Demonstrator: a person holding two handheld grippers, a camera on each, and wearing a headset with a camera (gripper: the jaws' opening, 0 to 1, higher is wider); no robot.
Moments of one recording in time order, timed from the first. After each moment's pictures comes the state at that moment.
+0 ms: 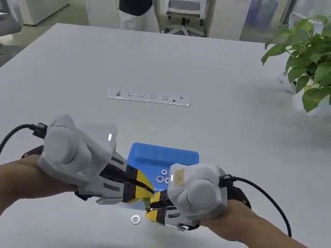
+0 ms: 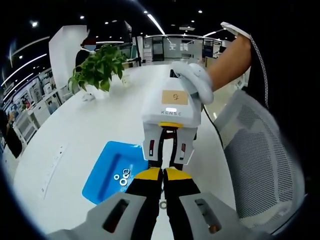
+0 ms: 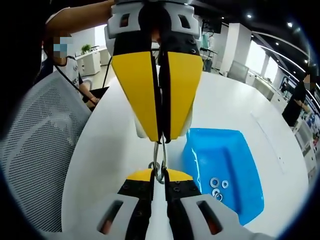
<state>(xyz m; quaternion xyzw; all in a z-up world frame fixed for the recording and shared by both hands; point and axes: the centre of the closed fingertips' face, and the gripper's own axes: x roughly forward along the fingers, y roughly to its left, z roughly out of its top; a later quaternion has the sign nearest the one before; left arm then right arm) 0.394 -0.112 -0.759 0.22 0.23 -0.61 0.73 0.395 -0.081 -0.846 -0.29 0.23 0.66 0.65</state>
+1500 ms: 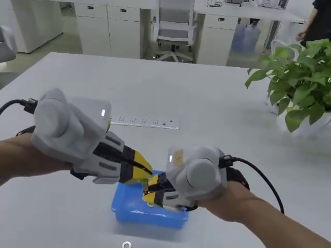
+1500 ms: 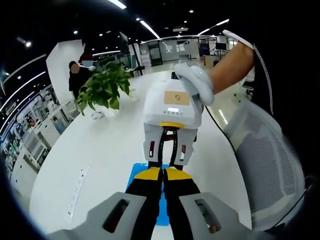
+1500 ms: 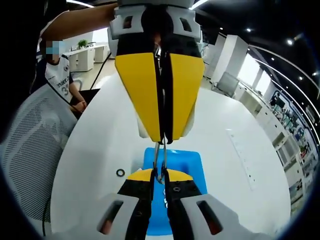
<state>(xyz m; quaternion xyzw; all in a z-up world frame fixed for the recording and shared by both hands) 0.441 -0.117 -0.702 0.26 0.17 -0.61 0.73 0.455 -0.082 -0.788 -0.33 0.17 0.64 0.68</state>
